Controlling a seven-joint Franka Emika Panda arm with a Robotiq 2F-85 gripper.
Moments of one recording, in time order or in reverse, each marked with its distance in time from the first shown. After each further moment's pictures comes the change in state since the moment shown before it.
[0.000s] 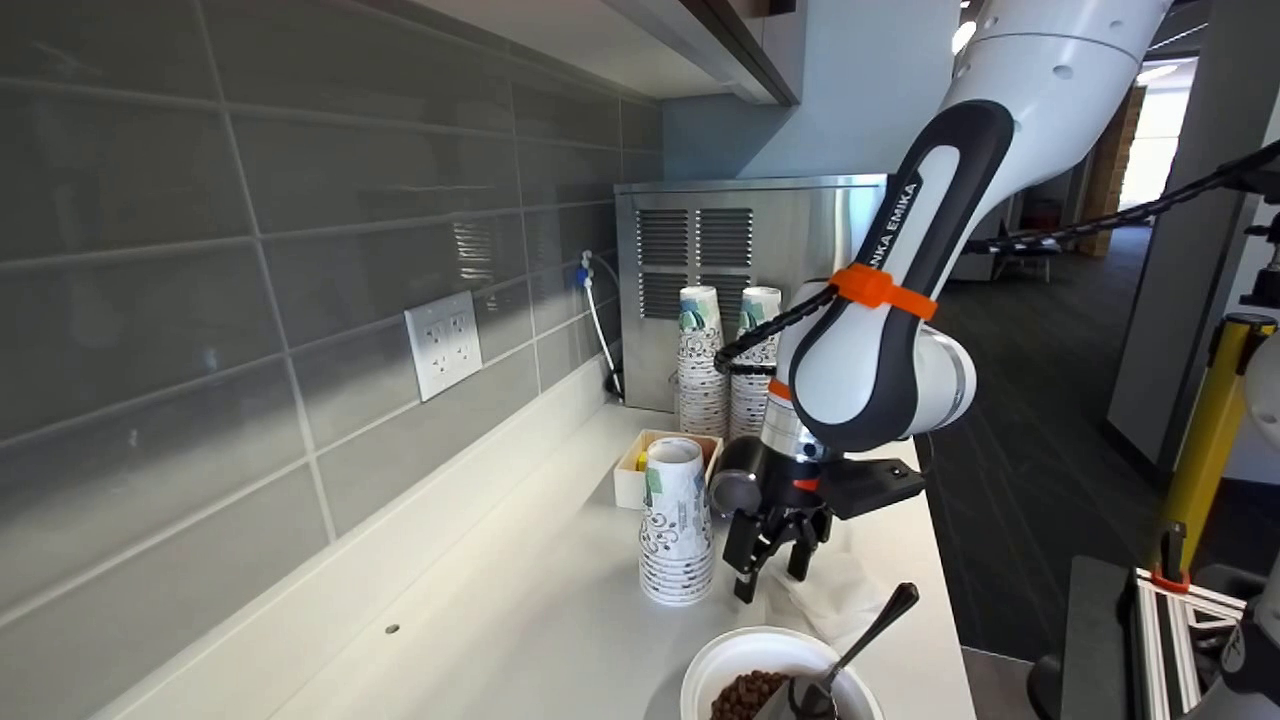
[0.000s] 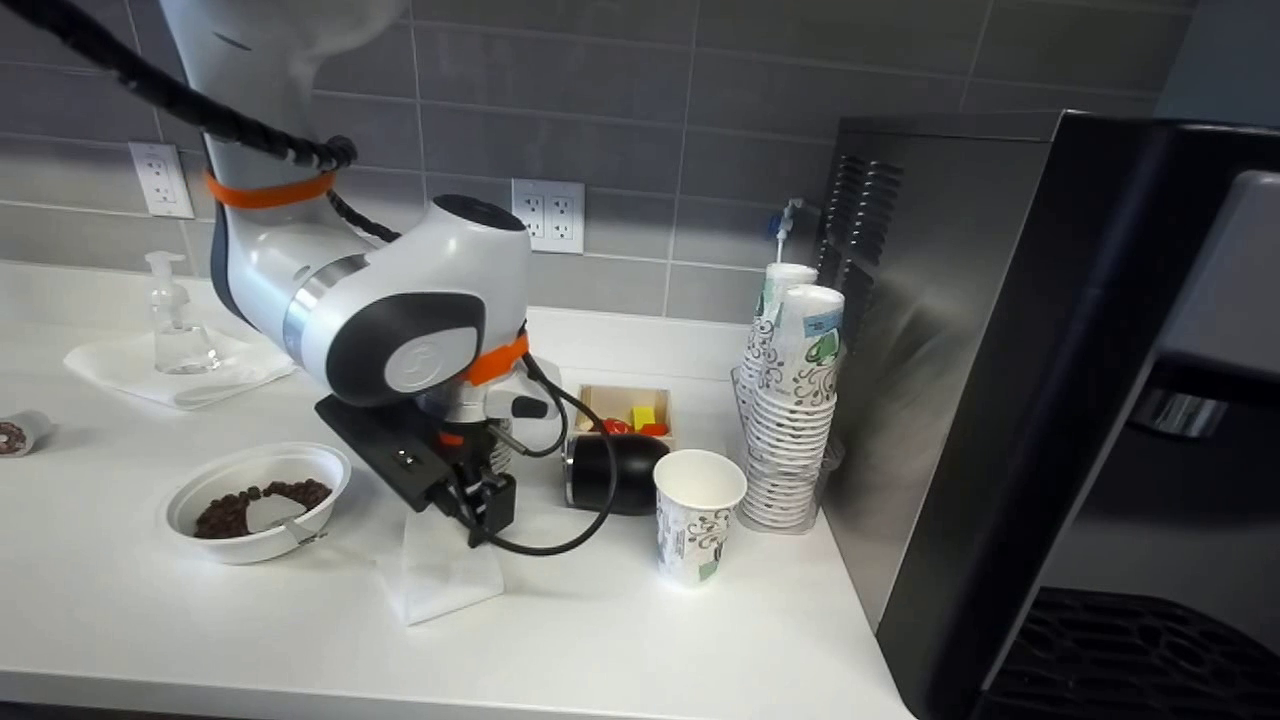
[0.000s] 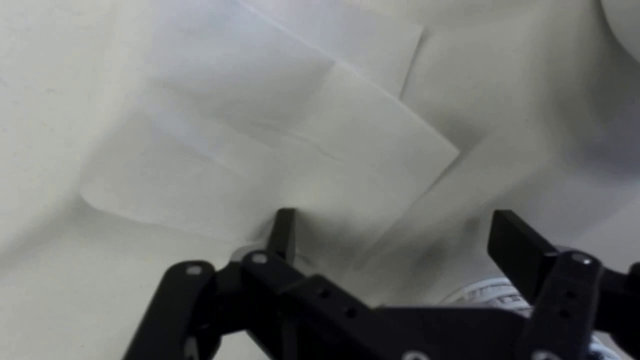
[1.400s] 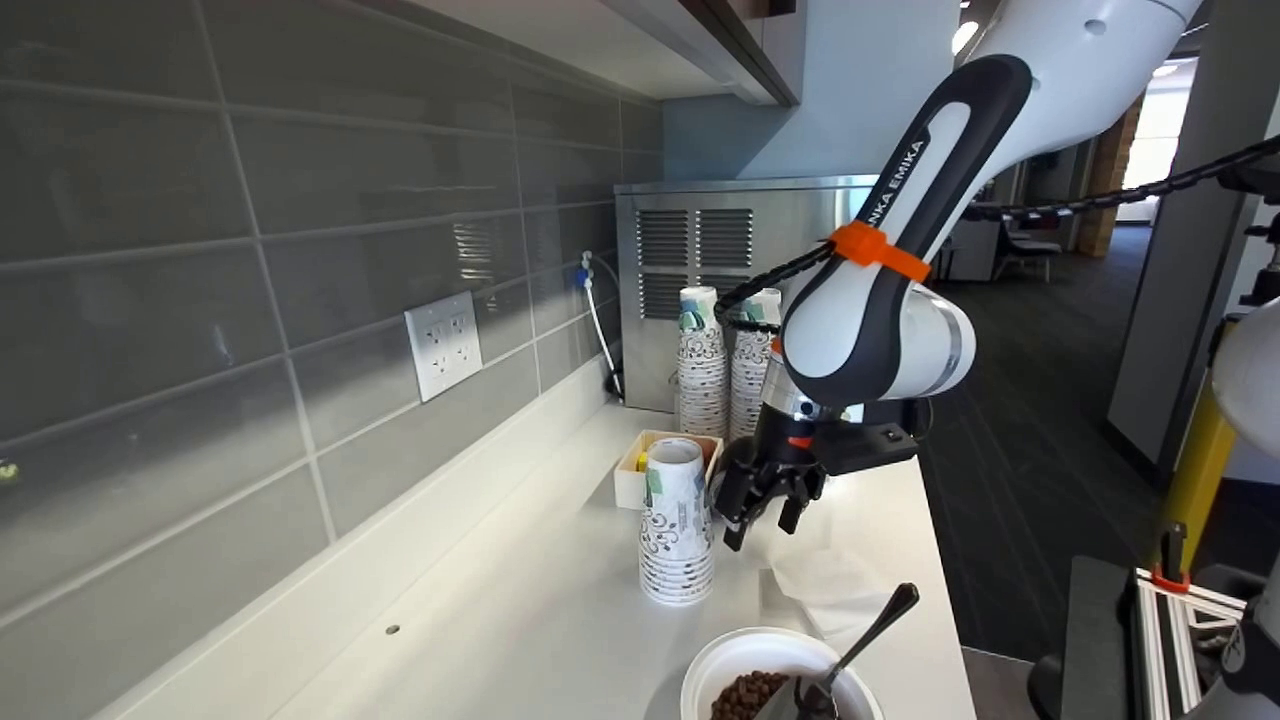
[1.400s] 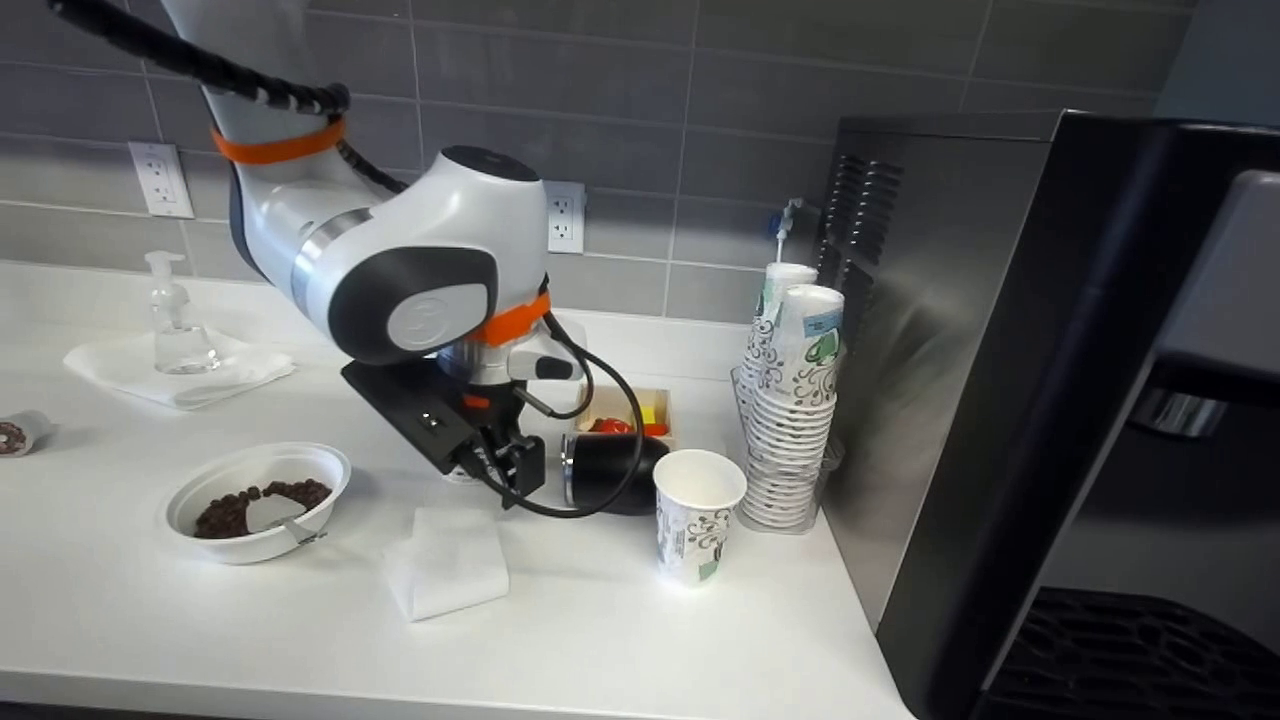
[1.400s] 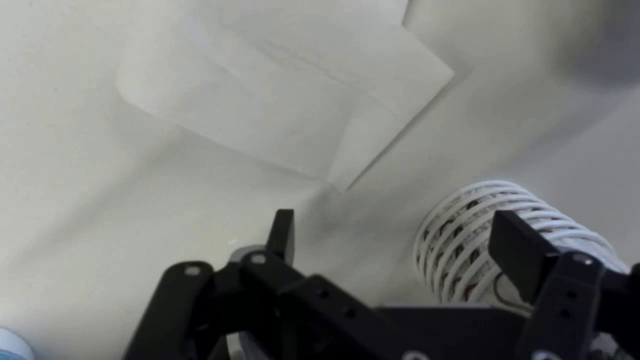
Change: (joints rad) arm -0.272 -0.105 0.262 0.006 0.102 -0.024 -0.062
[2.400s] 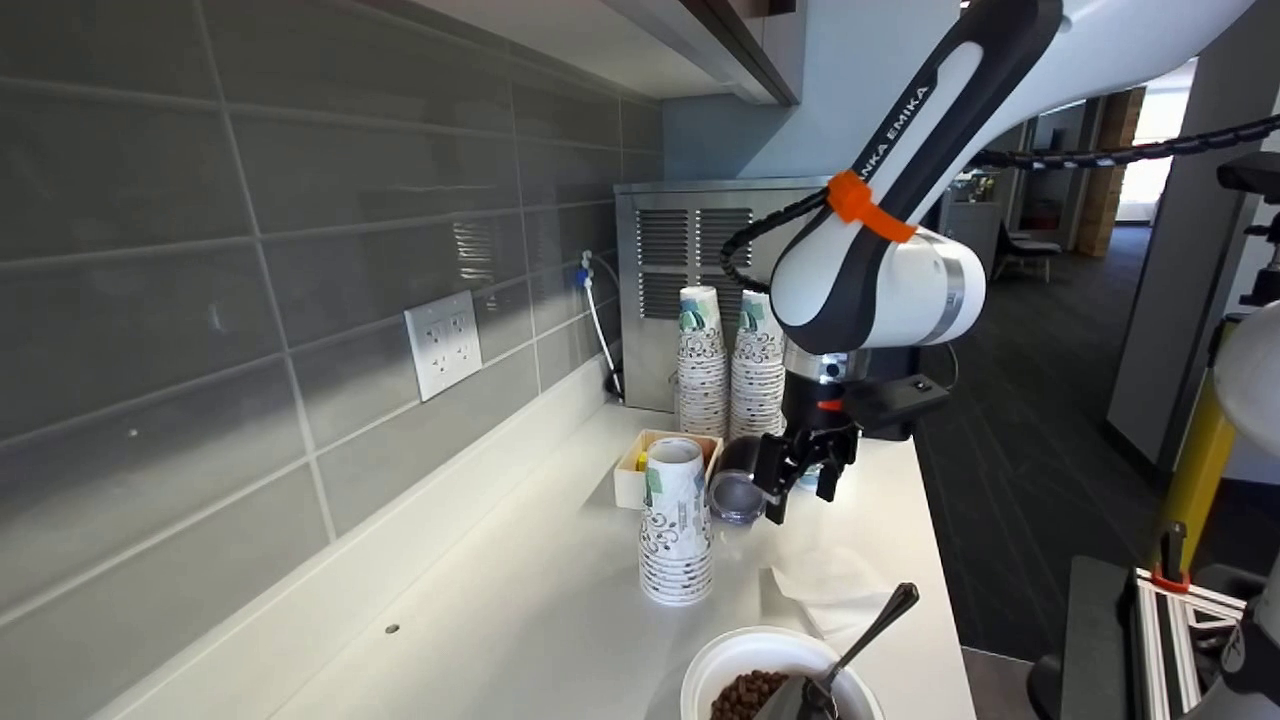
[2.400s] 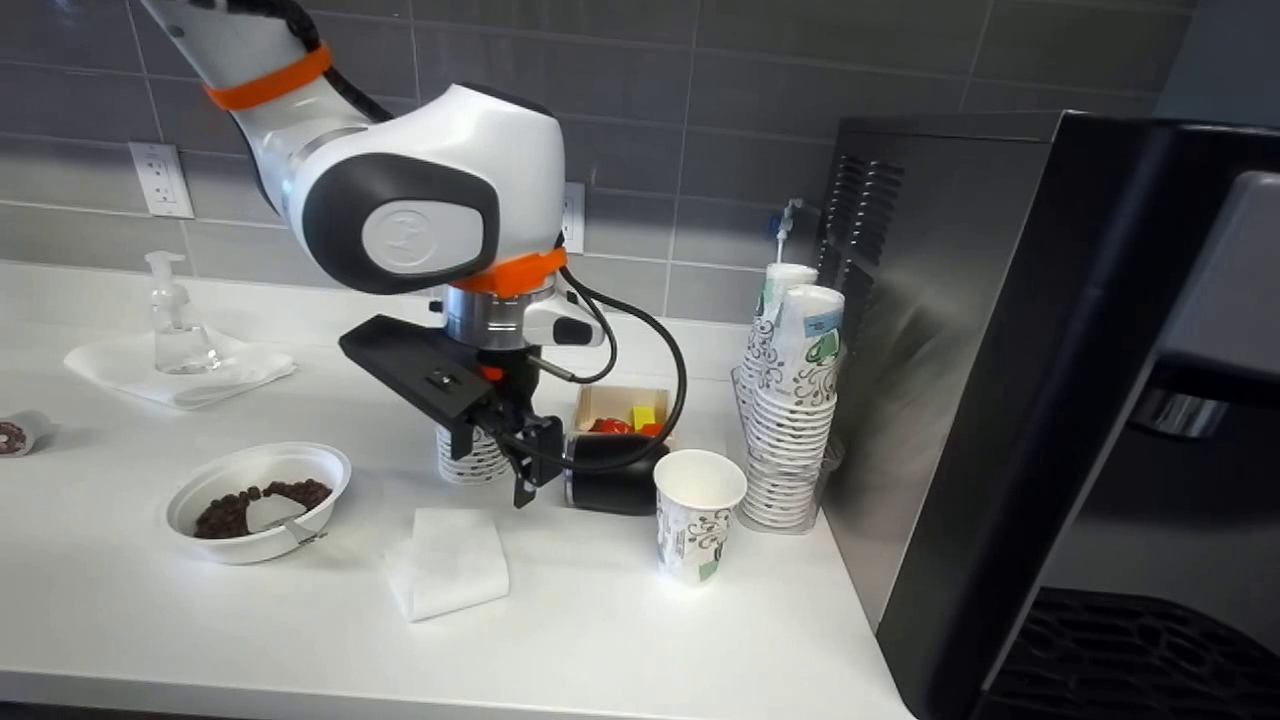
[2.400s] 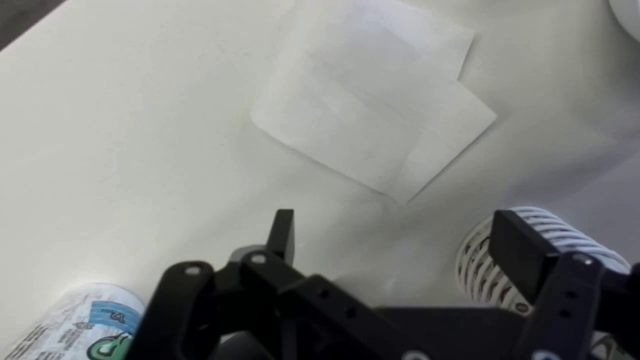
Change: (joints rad) arm 0.025 -0.322 -0.034 0.000 0.234 -0.333 -0.213
